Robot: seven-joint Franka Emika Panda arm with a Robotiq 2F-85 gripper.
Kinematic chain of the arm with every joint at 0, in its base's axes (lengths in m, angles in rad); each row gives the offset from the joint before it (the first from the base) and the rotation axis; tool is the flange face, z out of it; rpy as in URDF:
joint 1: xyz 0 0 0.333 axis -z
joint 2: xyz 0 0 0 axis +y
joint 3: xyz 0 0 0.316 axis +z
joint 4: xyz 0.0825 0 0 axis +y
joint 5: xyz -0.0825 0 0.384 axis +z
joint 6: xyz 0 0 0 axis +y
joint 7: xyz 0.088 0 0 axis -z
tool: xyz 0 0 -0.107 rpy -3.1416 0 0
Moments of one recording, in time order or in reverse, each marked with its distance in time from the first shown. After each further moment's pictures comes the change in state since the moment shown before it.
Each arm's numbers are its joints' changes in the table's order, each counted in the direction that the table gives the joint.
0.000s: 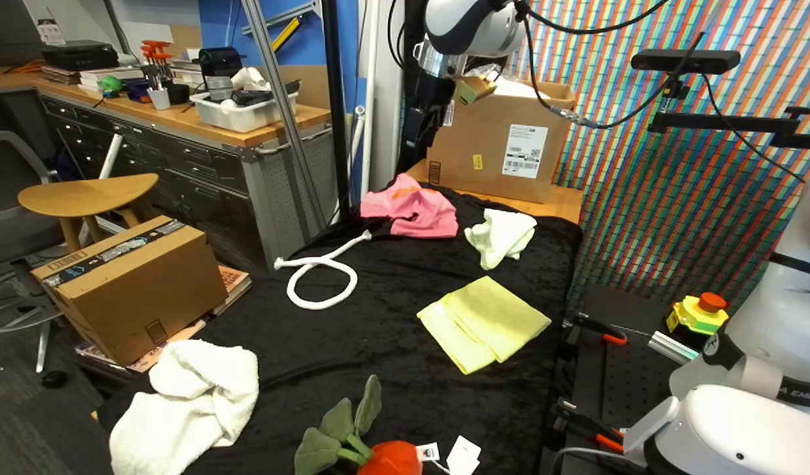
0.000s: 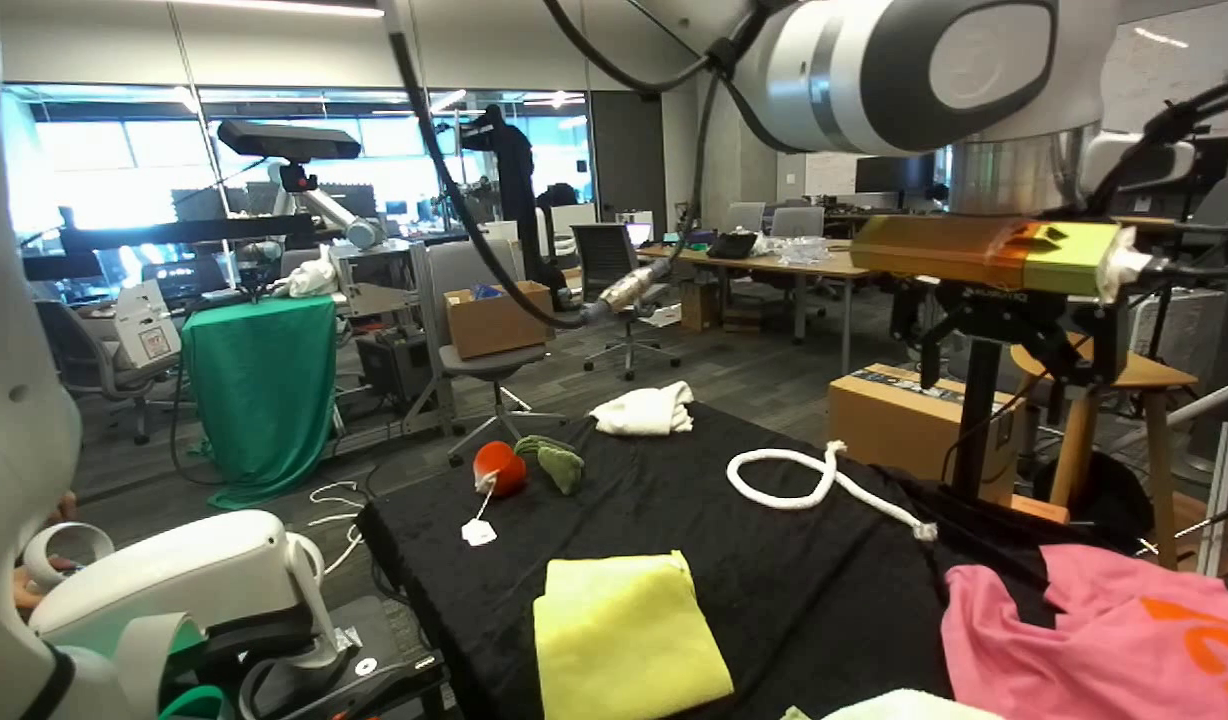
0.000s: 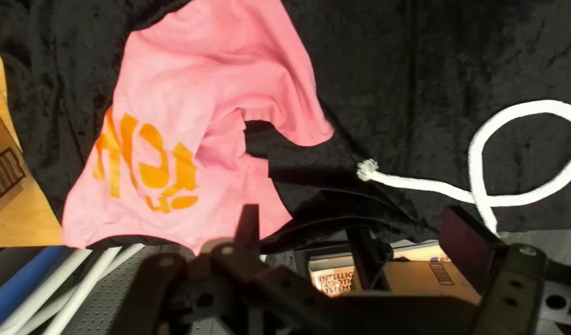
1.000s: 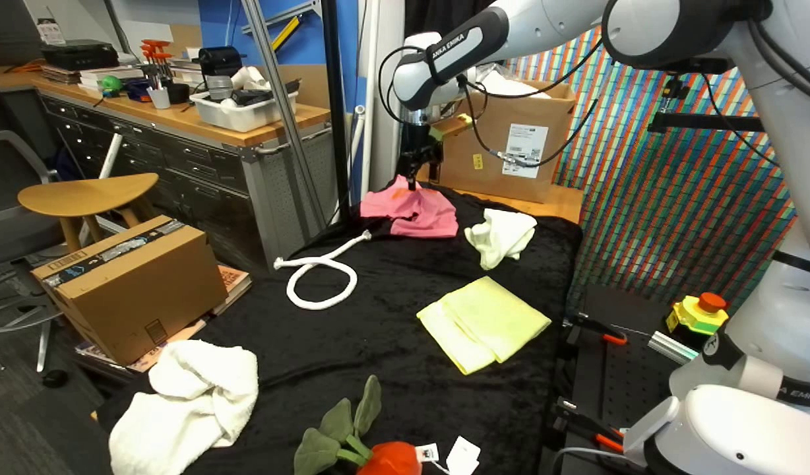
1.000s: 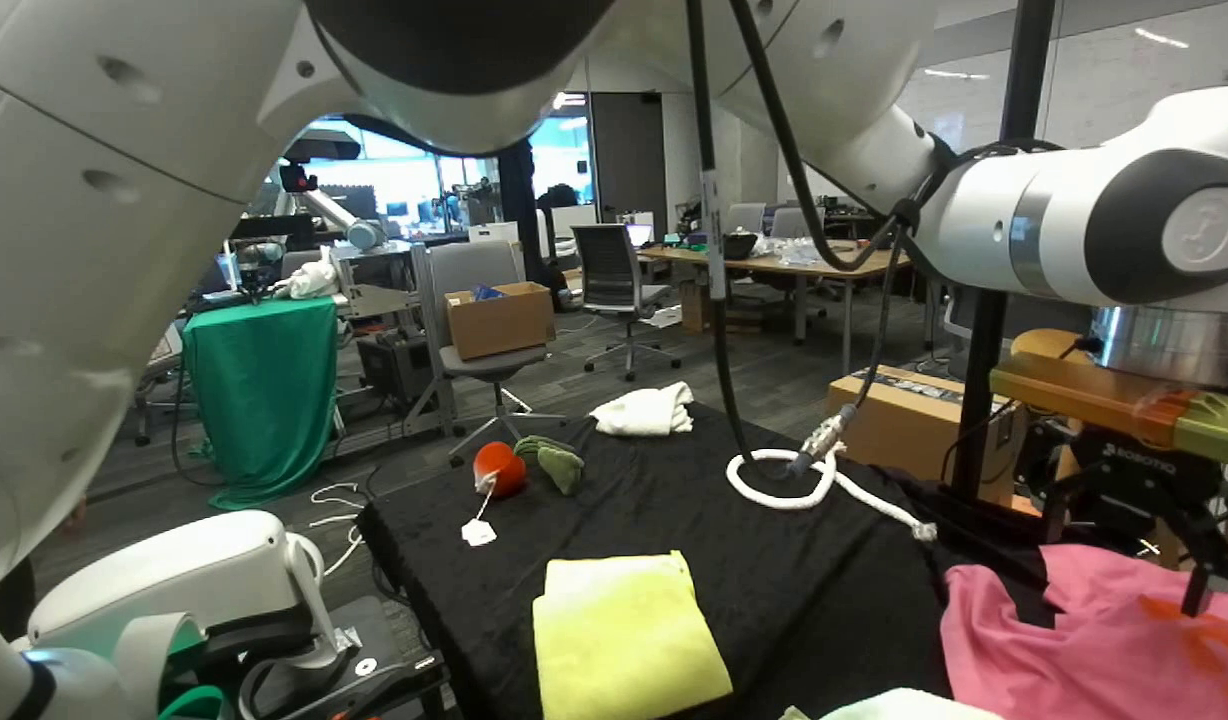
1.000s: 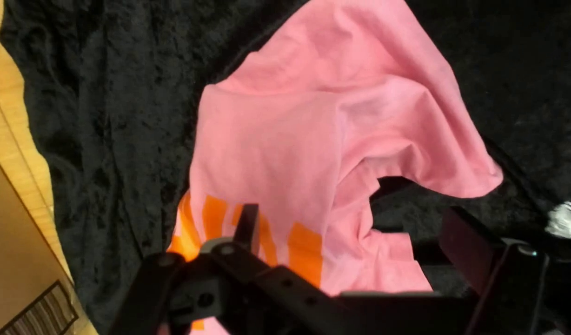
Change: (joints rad) arm 0.148 0.480 0.040 -0.492 -0.096 0.262 0.207
